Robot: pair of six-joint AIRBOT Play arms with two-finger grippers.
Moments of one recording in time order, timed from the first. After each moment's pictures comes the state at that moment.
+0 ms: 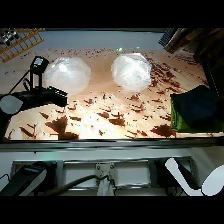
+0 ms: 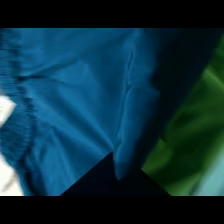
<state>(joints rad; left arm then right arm) -0.19 -0.87 0.90 1.19 -0.91 -1.20 -0.82 -0.96 0.92 -1.46 1.08 1.92</state>
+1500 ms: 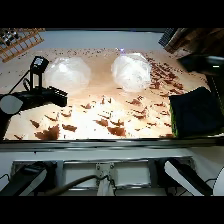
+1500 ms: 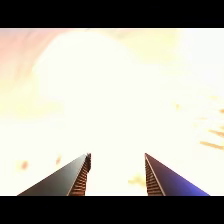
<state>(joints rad) -0.19 -0.87 0.90 1.19 -0.91 -1.20 -0.20 -1.04 1.37 -0.90 1.23 1.12</state>
